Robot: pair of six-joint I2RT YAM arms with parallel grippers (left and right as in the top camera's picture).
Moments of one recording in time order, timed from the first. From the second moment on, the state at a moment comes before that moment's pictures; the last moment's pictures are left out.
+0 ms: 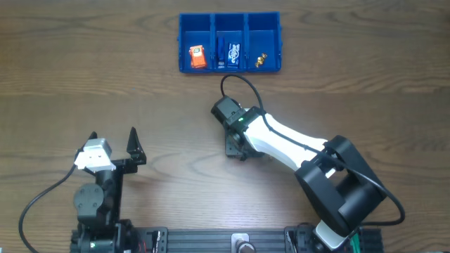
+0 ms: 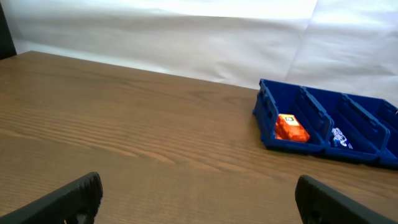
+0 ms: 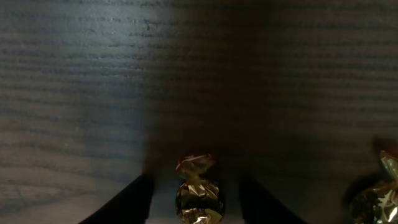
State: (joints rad) left arm 0.02 0.01 0.02 -0.12 0.00 -0.16; right arm 0.71 1.82 1.05 -0.73 0.04 0.70
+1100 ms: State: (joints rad) left arm 0.02 0.01 0.02 -0.12 0.00 -0.16; right arm 0.36 1.82 1.84 -0.93 0.19 0.42
